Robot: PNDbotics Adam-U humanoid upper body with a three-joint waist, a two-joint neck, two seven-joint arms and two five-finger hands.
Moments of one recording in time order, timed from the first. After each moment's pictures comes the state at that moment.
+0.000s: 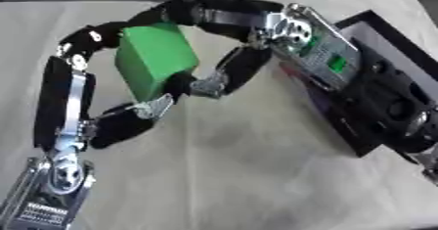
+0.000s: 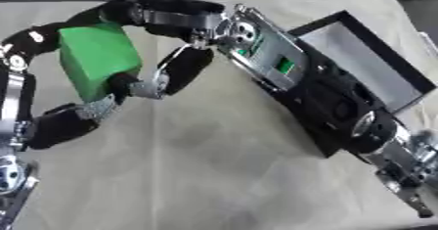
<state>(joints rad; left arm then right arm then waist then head) -0.65 0.11 -0.58 -1.73 -0.54 0.24 0.30 -0.71 -0.68 0.38 -1.88 -0.08 -0.20 0.47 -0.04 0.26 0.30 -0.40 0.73</state>
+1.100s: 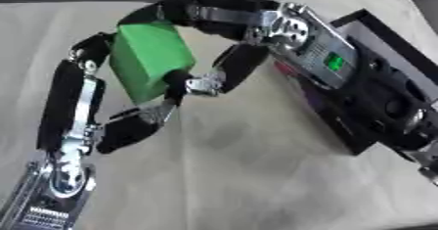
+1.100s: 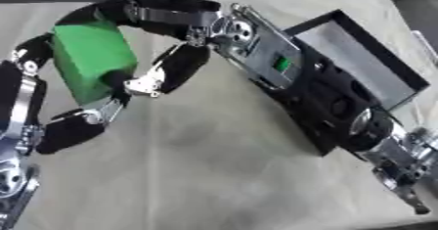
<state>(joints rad) -0.65 0.10 -0.59 -1.72 -0.59 0.25 0.20 -0.70 -0.69 0.38 -1.90 -0.14 -0.16 0.46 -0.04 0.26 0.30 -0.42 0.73</state>
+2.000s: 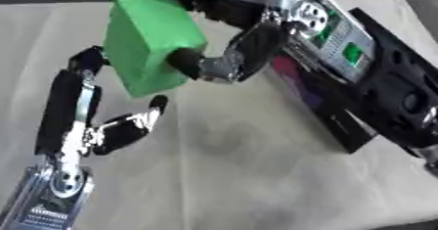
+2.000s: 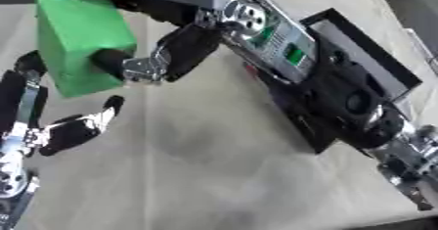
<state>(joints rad) -0.62 0.10 -0.58 -1.68 -0.60 0.30 0.19 -0.67 -0.75 0.31 -1.98 -0.29 -0.13 0.41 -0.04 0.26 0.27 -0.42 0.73</state>
